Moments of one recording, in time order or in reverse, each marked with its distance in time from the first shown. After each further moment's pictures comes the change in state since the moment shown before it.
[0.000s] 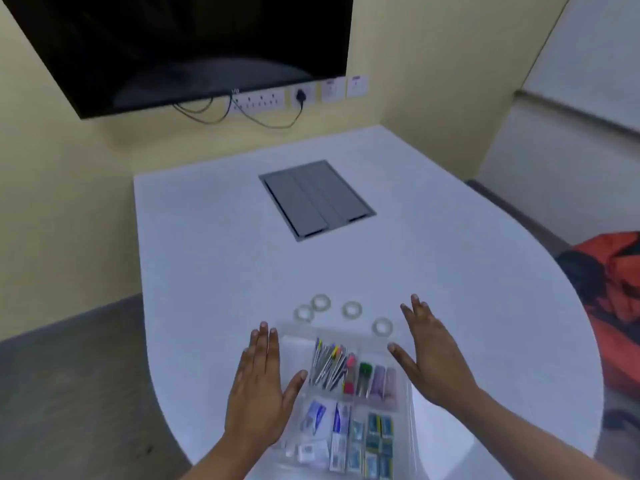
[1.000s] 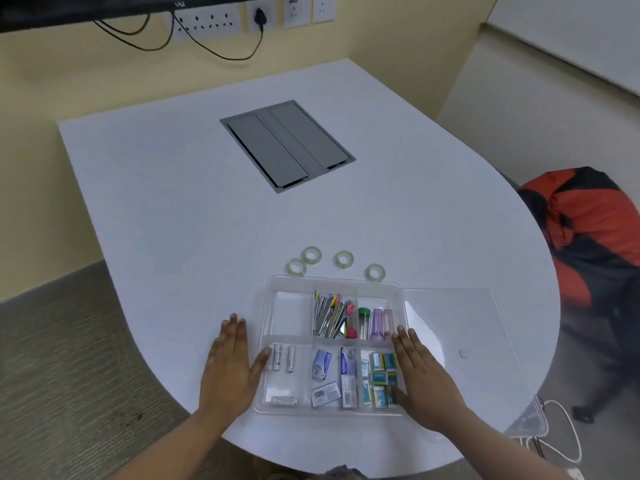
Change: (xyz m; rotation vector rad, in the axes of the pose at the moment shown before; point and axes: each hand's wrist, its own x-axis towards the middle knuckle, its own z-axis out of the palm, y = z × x) left_hand -0.007 -0.105 0.038 -0.060 -0.237 -0.041; right_hand -0.105 0.002 0.106 -0.247 -0.345 0.147
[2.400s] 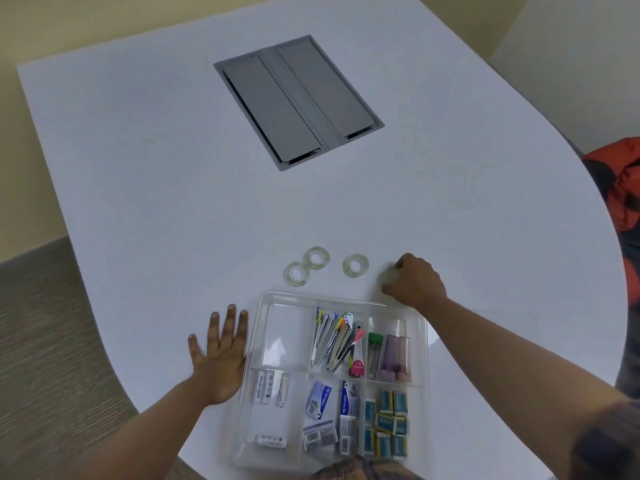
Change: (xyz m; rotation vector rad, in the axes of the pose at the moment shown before) left_hand 0.087 -0.013 0.007 0.196 -0.646 -0.170; right_hand 0.241 0.017 -0.085 0.347 -0.109 0.475
